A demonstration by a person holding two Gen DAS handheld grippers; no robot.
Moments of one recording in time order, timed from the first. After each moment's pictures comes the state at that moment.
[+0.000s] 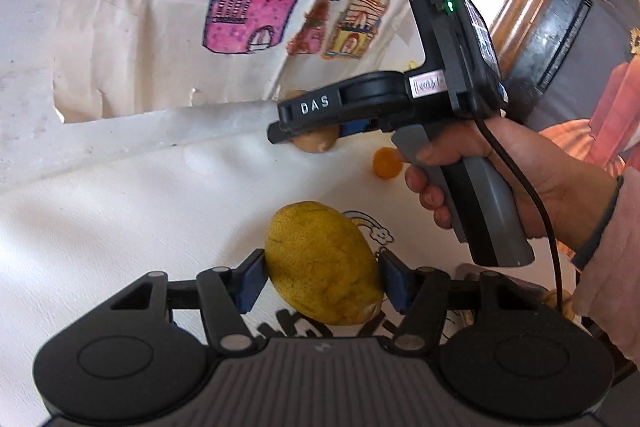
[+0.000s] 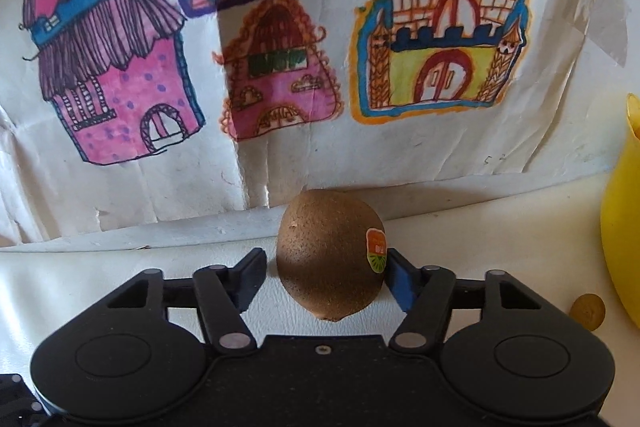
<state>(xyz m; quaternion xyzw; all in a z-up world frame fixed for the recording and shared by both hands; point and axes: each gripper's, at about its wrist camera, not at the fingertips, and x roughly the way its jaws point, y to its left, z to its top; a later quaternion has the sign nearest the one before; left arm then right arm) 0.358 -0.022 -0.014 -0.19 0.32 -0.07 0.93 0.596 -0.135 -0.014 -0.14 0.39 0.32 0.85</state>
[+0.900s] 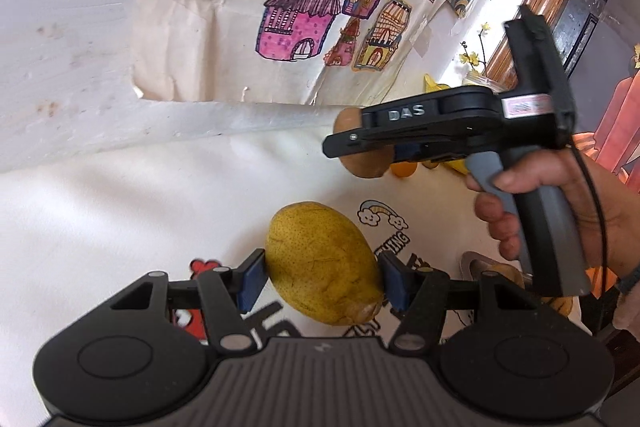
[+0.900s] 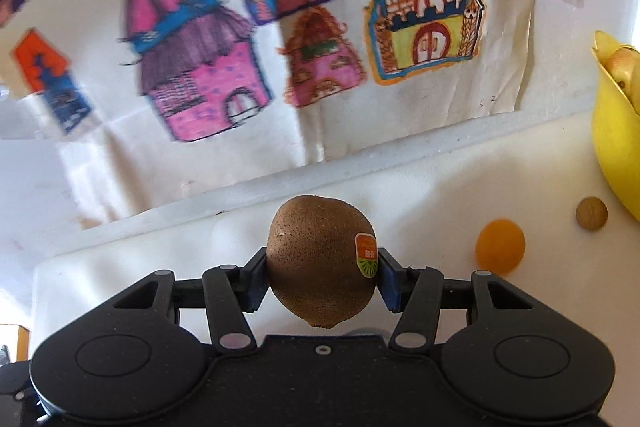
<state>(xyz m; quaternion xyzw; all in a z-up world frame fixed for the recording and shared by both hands) 0.307 -0.002 -0.011 -0.20 0.31 -0.05 0.93 0.534 -0.175 0.015 -0.05 0.42 0.34 0.84</state>
